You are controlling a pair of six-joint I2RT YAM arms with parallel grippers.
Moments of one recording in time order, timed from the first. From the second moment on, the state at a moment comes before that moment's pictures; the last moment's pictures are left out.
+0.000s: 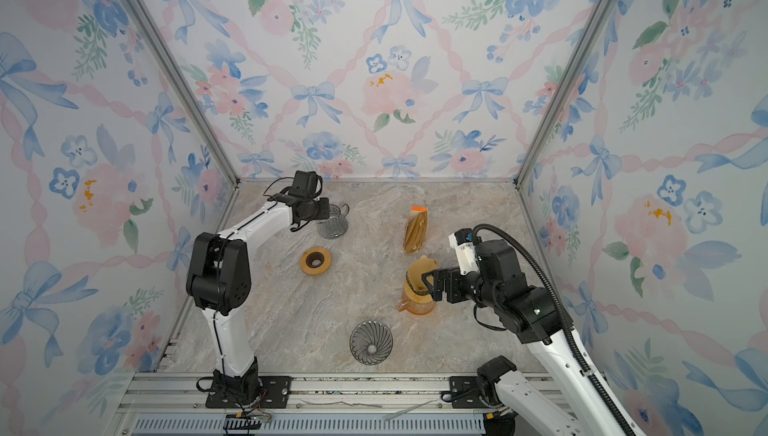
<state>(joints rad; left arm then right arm) -0.27 1.99 1.57 -0.46 -0.09 -0.28 0.46 0.77 1.00 -0.93 -0.20 0.33</state>
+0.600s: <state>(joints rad) -0.27 2.05 1.60 -0.50 -0.11 -0.26 0.47 0.76 1.00 -0.94 -0.19 0.34</state>
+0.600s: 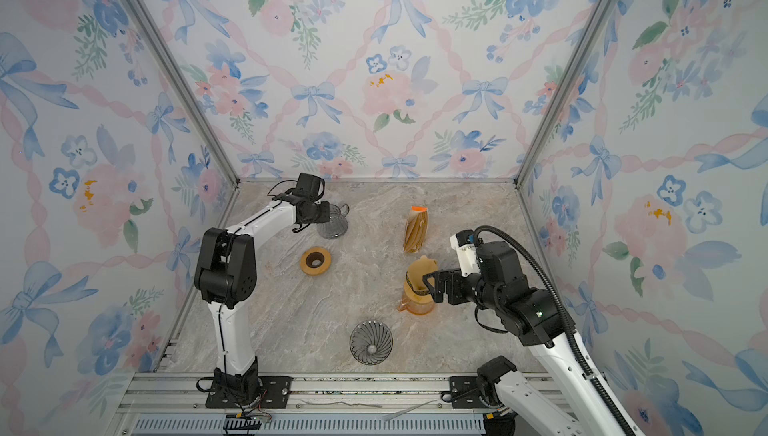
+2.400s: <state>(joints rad) -0.54 1.51 1.12 -0.56 -0.14 -0.35 0.91 0.83 0.92 -0.70 0.08 0.40</state>
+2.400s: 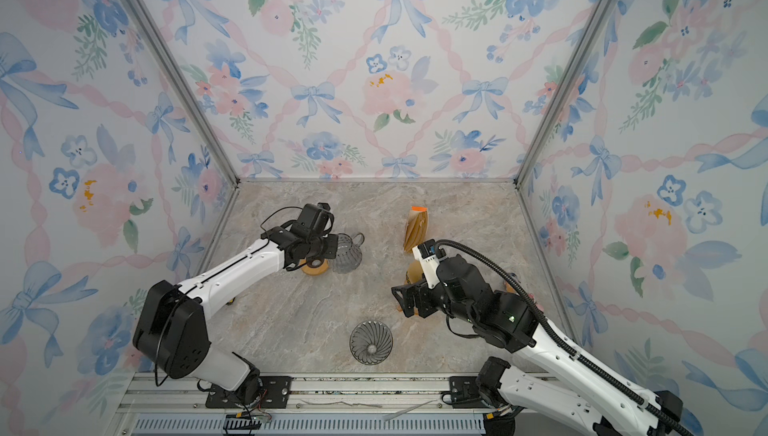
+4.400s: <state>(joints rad) -0.75 1.35 0.85 -0.58 -0.29 -0.50 1.15 1.03 0.93 -0.55 0.22 0.47</state>
